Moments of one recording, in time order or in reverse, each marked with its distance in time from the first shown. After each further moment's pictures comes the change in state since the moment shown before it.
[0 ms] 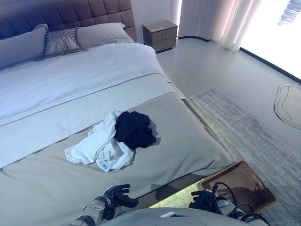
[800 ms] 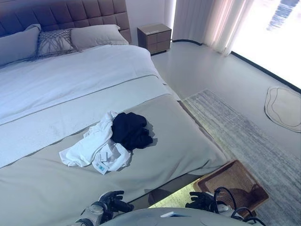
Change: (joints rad) left arm 0.003 0.001 0.015 0.025 0.017 0.016 0.086; right arm 0.038 0.025 -0.048 0.033 0.184 -0.062 -0.057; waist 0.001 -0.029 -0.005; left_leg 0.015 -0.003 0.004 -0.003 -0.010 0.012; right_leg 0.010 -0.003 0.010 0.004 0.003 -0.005
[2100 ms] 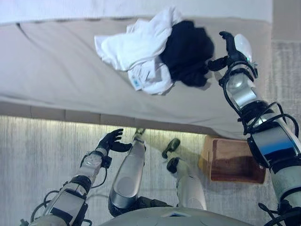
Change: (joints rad) left arm -0.273 0.157 -0.086 -0.179 -0.184 -0.138 0.043; right arm -1.065 -0.382 0.312 -0.259 -0.274 0.097 -0.412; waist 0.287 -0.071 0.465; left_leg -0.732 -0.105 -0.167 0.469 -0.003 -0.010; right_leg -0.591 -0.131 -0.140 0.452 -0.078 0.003
